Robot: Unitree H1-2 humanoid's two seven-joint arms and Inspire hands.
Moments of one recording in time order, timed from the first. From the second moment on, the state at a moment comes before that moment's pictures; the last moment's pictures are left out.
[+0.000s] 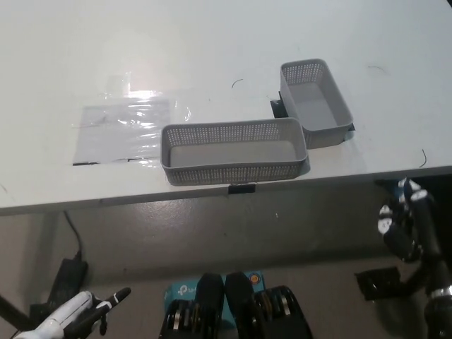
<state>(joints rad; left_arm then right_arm) -0.06 0.55 -0.29 0.02 0.24 0.35 -0.32 -0.16 -0.21 0.12 -0.24 -0.51 0.23 -0.08</state>
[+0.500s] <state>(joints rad) -0.06 0.55 -0.28 0.02 0.26 0.36 -0.34 -0.58 -0.41 0.20 -0.16 -0.52 0.27 0.16</state>
